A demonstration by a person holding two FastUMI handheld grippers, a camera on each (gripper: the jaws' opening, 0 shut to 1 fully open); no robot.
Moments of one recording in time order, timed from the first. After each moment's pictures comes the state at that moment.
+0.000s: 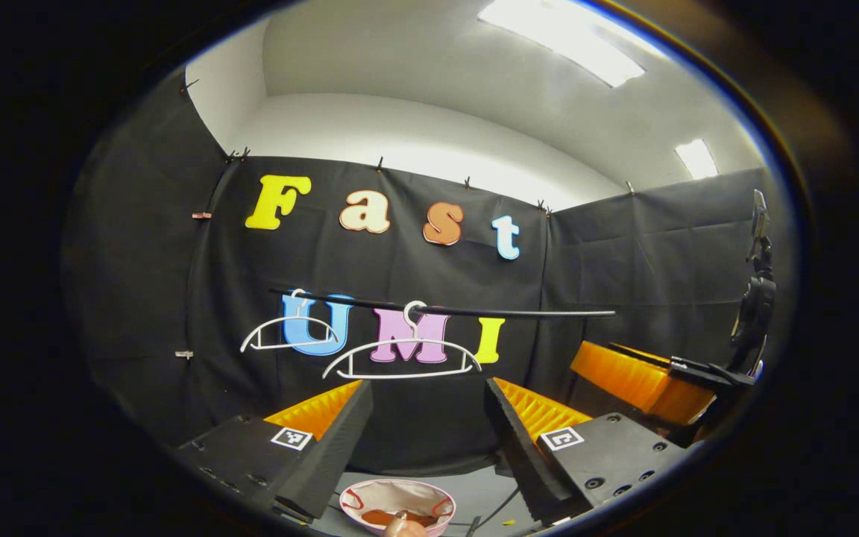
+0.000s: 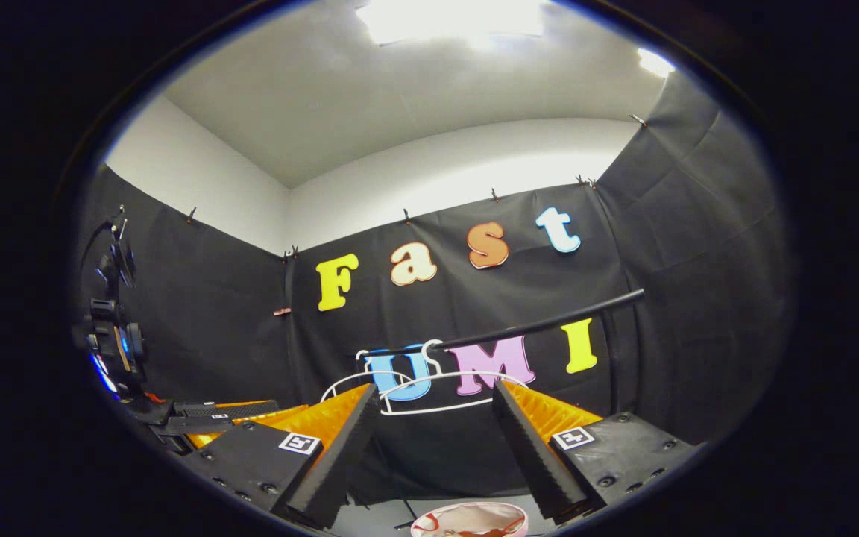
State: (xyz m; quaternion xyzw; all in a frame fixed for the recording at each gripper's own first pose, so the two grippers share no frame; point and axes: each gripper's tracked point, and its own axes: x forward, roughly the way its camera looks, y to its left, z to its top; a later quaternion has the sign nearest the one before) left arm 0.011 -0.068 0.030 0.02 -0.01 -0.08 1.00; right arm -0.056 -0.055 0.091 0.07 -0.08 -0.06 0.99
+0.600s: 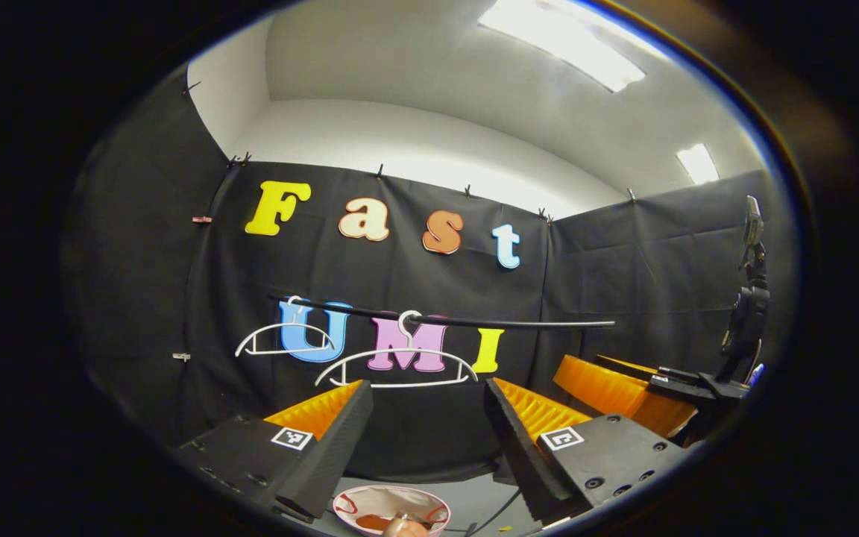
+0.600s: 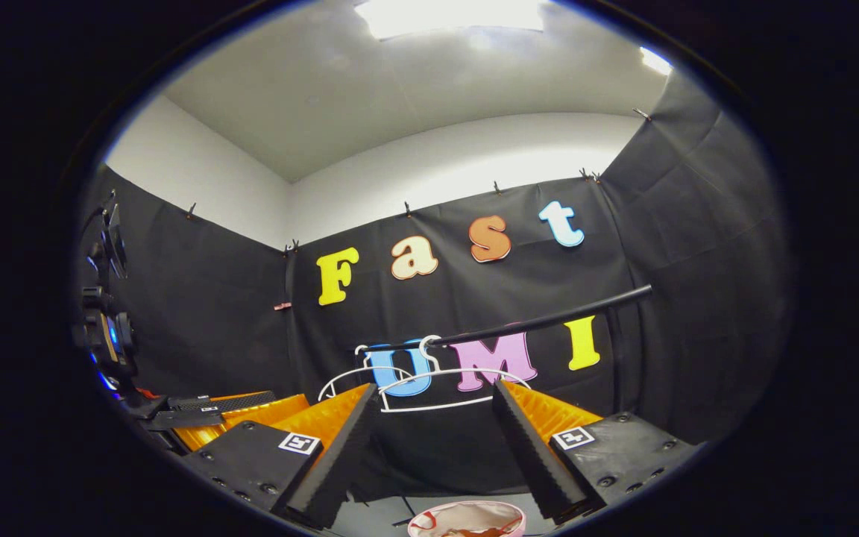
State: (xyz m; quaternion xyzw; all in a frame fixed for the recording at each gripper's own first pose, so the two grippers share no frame) left arm 0.016 -0.082 0.044 0.01 -0.03 -0.08 1.00; right arm -0.042 -0.058 0.084 0.07 -0.06 -0.04 0.99
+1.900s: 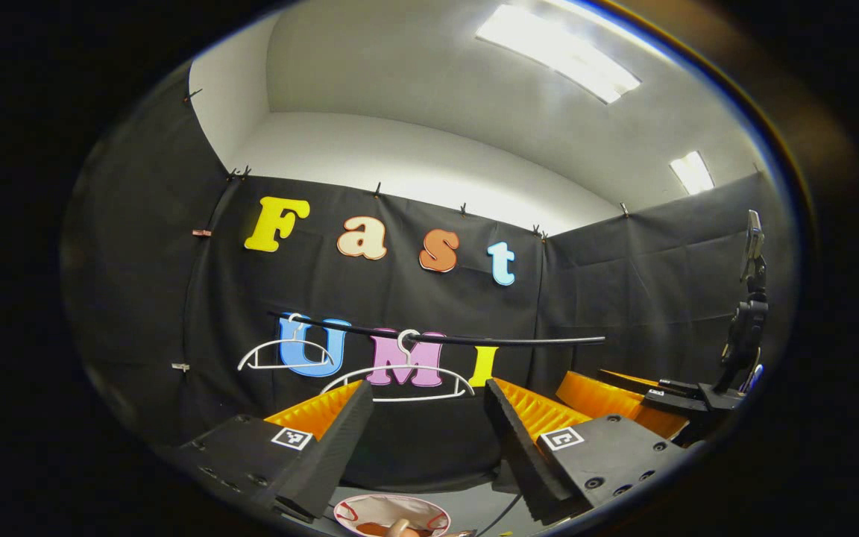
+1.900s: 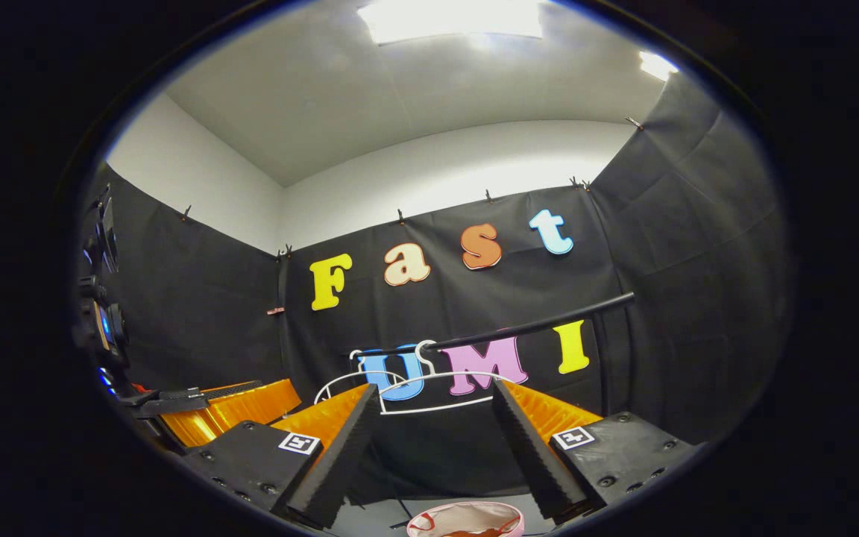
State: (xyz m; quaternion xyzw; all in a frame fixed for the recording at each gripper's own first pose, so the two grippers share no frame) left arm -0.008 -0.082 0.068 0.01 -0.06 -0.10 0.99; right arm -0.065 -0.058 0.095 0.06 -0.08 -0.07 0.99
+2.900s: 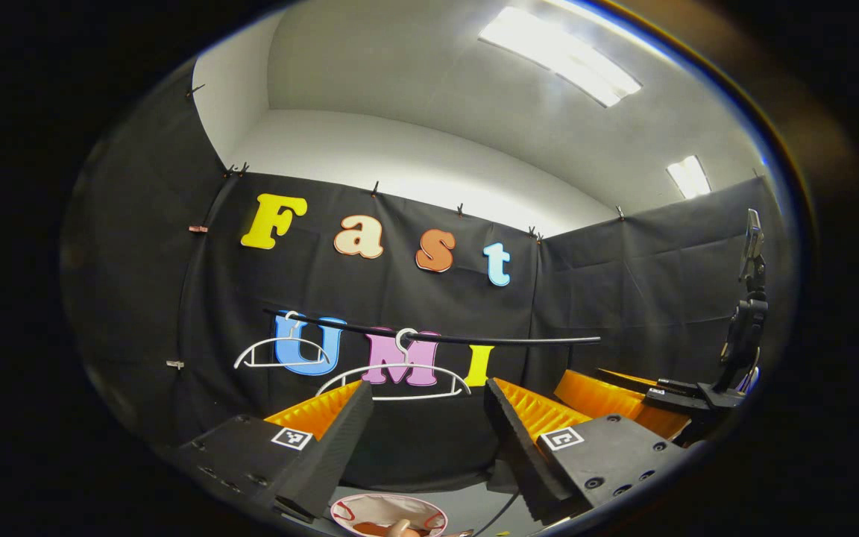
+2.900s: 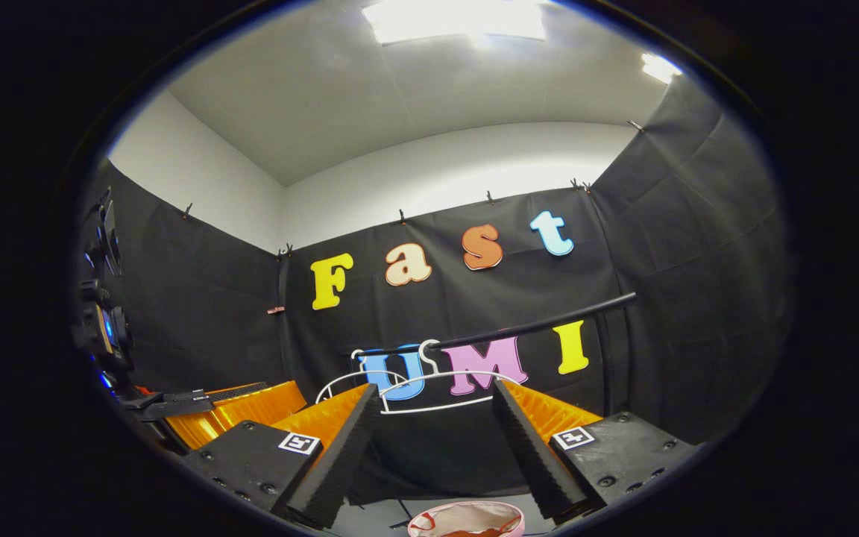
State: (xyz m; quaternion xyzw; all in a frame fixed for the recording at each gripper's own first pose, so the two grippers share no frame) left arm -0.011 -0.075 0.070 0.00 -0.06 -0.11 0.99; right arm -0.066 -0.043 0.093 0.06 -0.07 -0.07 0.99
